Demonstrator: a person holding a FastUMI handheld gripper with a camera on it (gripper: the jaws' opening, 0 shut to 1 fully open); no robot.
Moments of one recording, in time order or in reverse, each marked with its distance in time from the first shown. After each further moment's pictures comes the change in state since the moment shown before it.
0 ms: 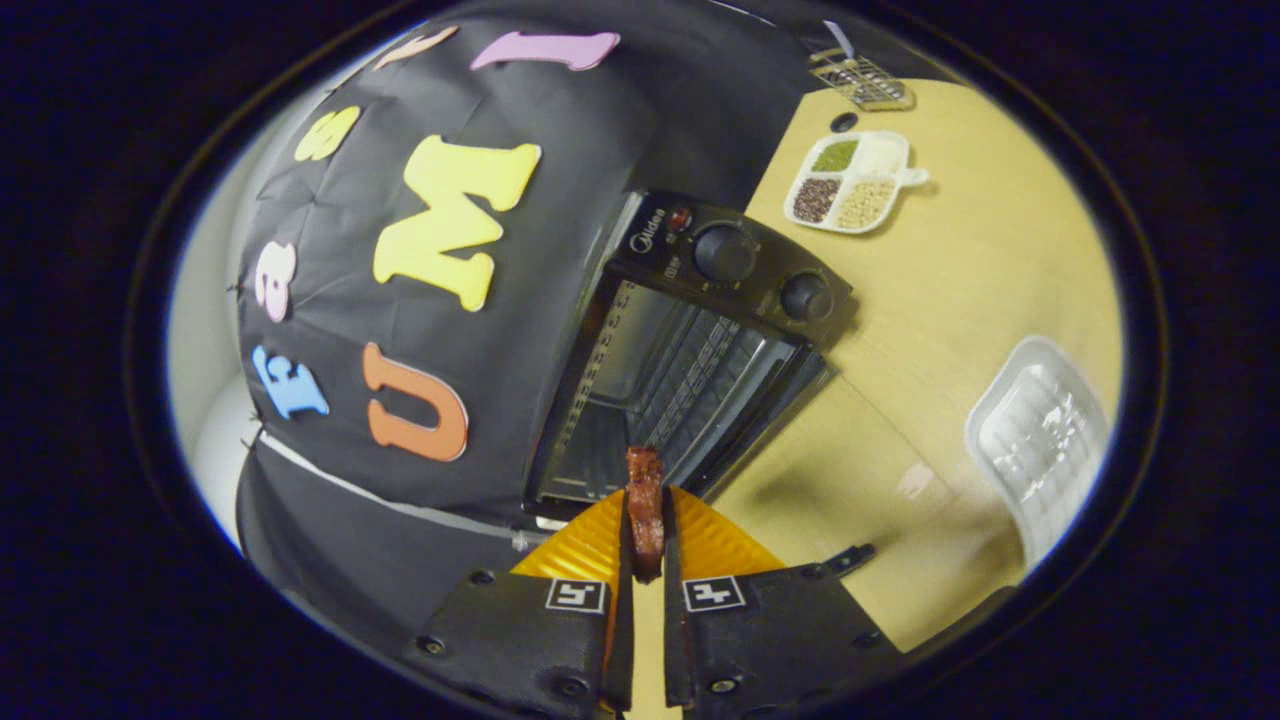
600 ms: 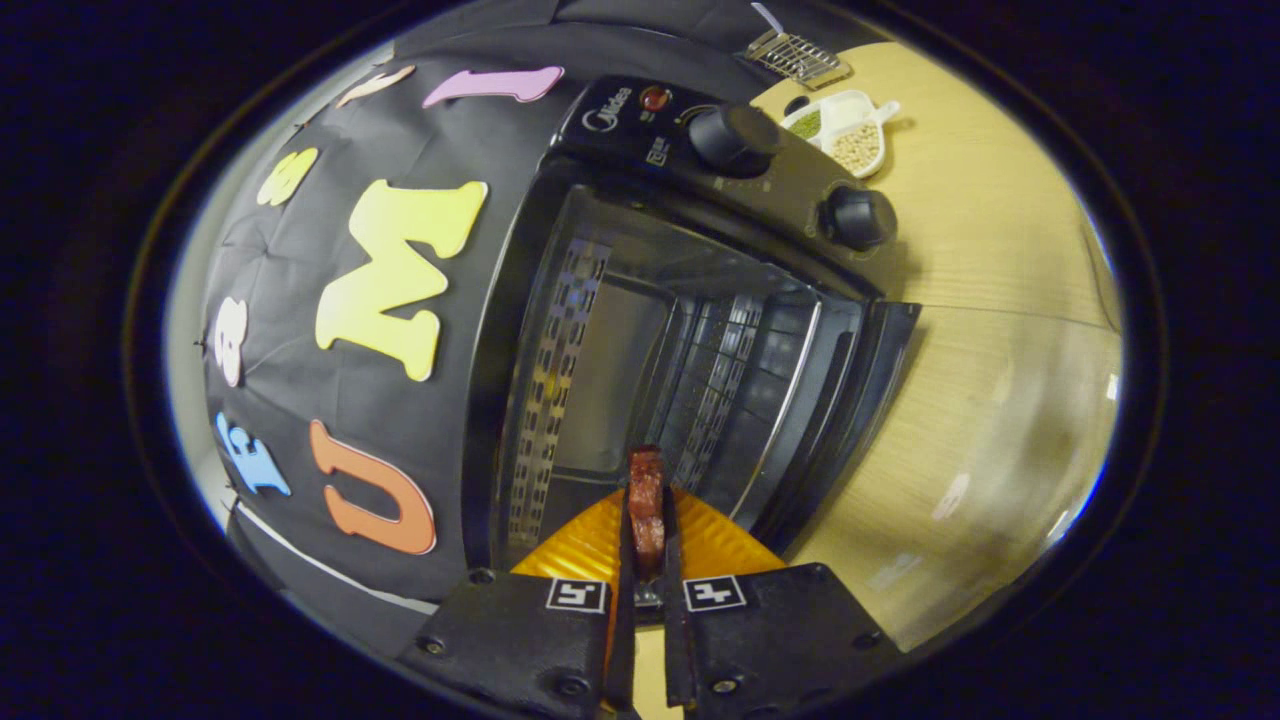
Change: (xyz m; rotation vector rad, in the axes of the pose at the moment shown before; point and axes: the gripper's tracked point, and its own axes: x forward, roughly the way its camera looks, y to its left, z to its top) arm 0.128 0.011 0.004 0.093 -0.268 -0.050
